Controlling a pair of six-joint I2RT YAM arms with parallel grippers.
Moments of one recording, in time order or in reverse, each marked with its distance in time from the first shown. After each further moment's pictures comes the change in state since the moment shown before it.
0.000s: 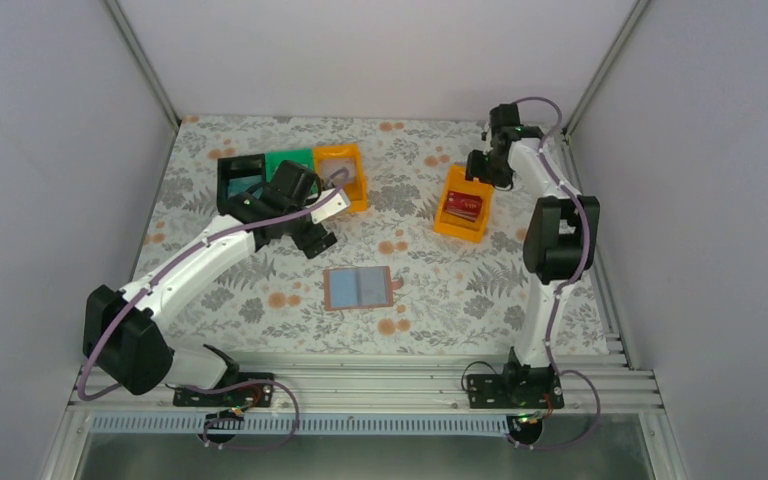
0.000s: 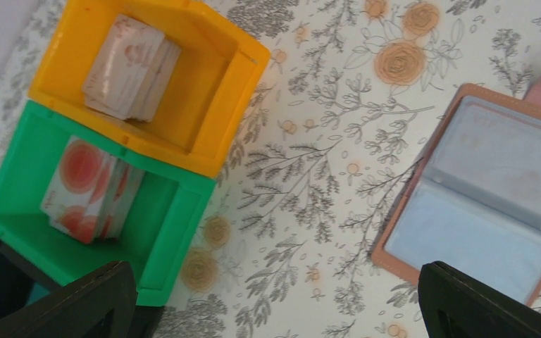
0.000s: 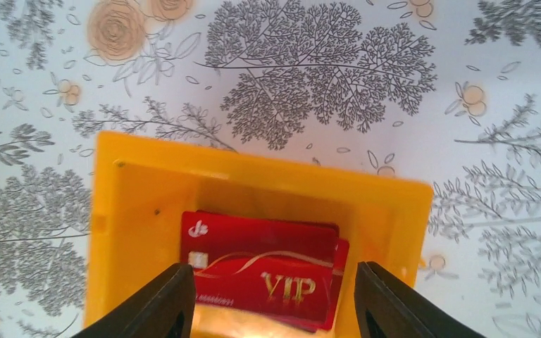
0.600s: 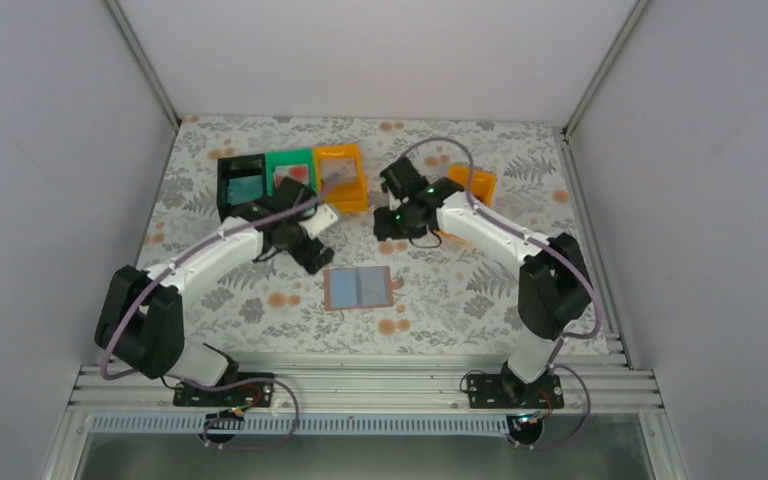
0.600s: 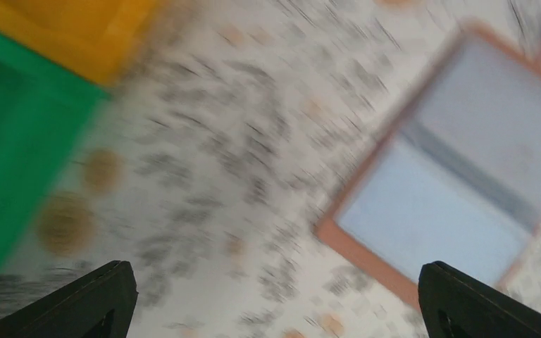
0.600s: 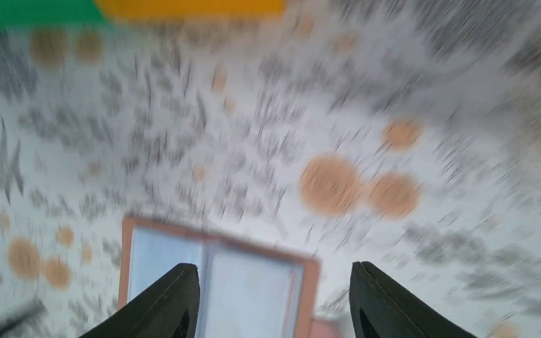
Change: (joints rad) left arm 0.039 0.066 -0.220 0.072 0.135 -0.145; right arm 0.576 -0.371 -0.384 0.140 0.052 0.253
